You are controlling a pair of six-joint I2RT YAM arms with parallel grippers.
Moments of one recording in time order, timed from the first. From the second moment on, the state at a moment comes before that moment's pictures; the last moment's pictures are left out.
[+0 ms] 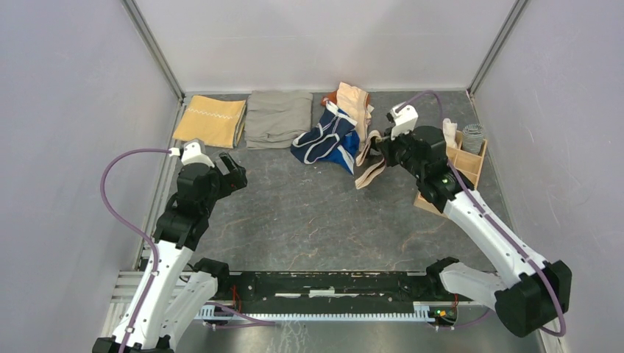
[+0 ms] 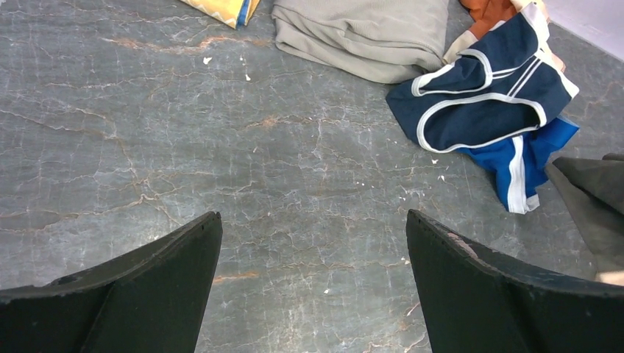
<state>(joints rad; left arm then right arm) -0.23 0.67 0.76 -0.54 -0.23 -0.50 0.41 1.11 0.90 -0.11 0.02 -0.01</state>
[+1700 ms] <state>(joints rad) -1.14 1.08 0.80 -0.38 -0.38 -0.52 0.47 0.59 0.27 -0.27 0.04 0.36</state>
